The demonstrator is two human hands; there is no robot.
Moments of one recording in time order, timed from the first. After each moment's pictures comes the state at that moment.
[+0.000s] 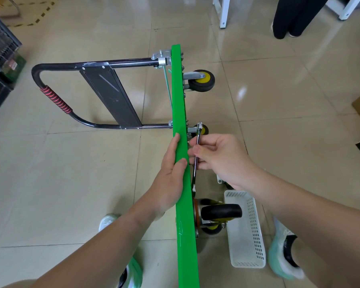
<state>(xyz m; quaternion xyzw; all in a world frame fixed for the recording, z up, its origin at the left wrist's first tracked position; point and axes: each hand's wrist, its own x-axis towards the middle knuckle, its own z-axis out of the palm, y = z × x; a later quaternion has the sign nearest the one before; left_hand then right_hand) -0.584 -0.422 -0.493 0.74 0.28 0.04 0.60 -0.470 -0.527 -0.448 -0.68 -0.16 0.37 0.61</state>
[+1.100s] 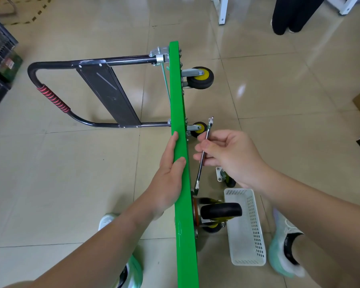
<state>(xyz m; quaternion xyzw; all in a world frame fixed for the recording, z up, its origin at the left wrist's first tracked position) -0.585 -0.422 -0.489 0.75 0.28 0.05 0.60 -0.462 -0.539 -0.443 -0.65 -0.13 0.37 0.65</state>
